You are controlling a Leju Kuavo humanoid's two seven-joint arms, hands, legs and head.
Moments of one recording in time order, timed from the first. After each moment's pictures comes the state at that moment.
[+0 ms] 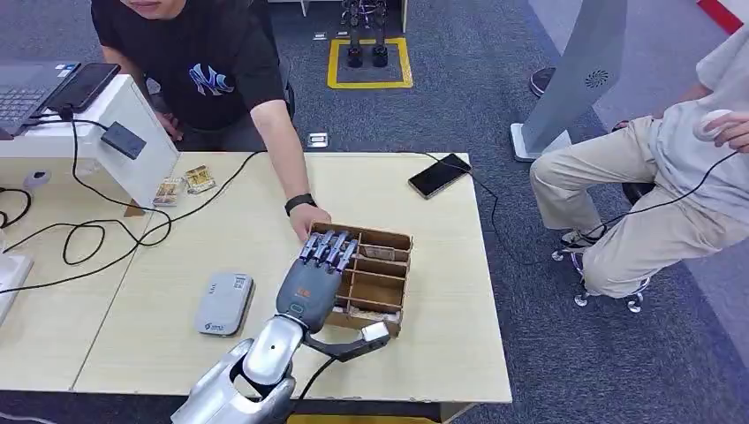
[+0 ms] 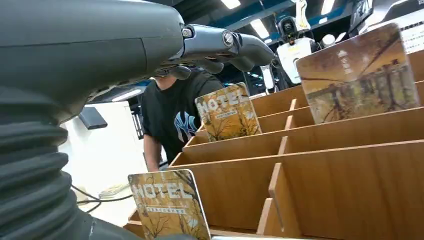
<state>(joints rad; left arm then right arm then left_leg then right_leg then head) -0.32 0.02 -0.77 -1.20 -1.48 0.18 0.28 -0.10 0.33 -1.54 -0.57 0.83 -0.69 -0.29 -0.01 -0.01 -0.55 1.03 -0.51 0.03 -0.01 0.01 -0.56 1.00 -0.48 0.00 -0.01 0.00</state>
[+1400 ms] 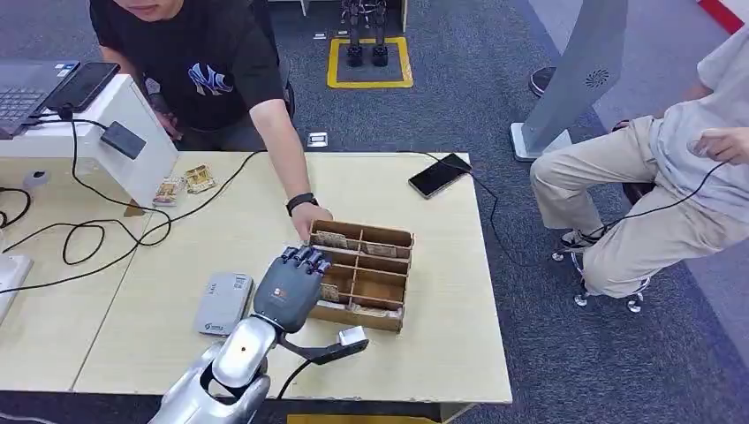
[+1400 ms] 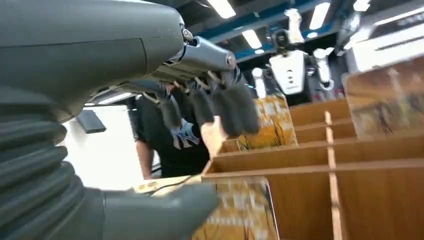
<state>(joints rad) -0.26 0.09 -0.67 -1.33 -1.47 0.19 0.12 -0.10 0.33 -1.54 -0.56 0.80 -0.69 -0.33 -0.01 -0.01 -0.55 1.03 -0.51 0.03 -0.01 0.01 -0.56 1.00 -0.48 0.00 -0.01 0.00</state>
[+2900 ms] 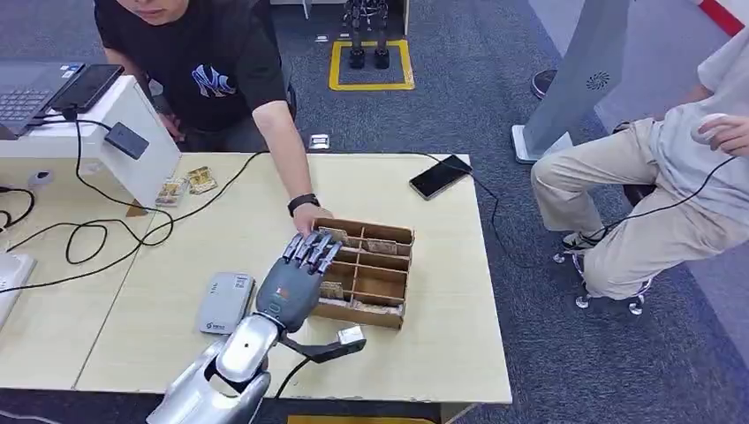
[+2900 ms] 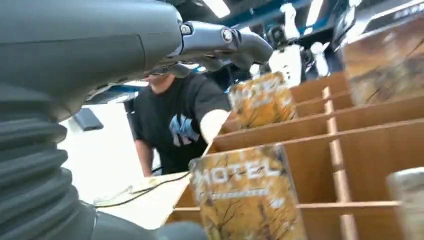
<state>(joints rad) -0.29 0.10 -0.70 -1.23 -1.45 0.26 0.13 -0.10 0.33 -1.54 -0.57 0.81 -0.69 -0.34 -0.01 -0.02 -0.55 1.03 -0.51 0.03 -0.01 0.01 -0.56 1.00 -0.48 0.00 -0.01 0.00</state>
